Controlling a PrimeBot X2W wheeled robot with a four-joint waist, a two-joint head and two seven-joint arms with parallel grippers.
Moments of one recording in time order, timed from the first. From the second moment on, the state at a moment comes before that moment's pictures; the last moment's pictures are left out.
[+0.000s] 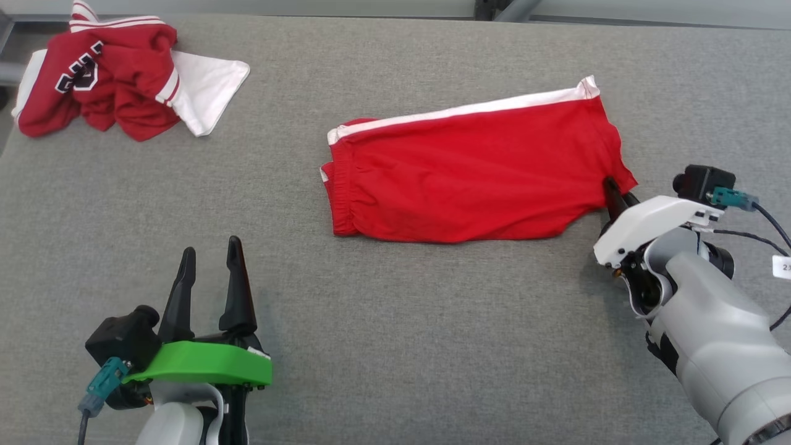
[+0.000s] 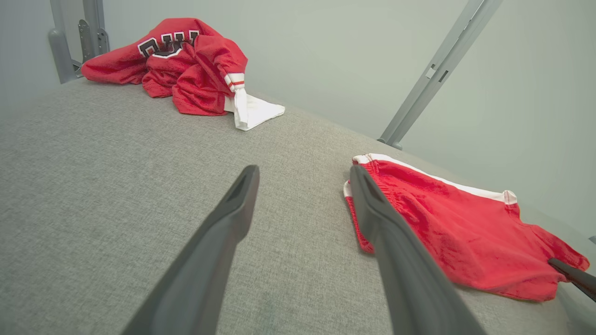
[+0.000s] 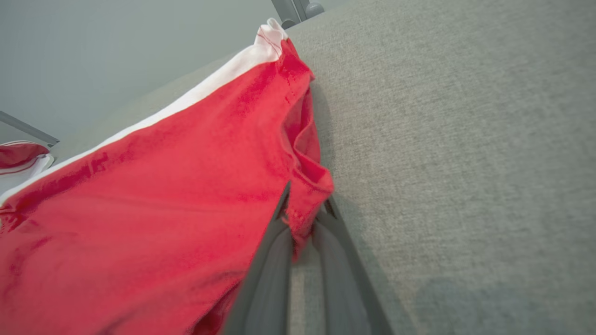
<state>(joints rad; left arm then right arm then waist) -0.14 0.18 -0.28 0.10 -0.66 0.12 -0.26 -0.82 -0.20 0.47 1.15 0.93 0.13 -0.23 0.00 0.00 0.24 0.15</state>
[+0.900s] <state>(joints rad) -0.13 0.16 -0.34 0.13 -0.60 0.12 -0.26 -0.50 -0.28 0.22 0.85 0.89 0.13 -0.26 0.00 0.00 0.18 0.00</state>
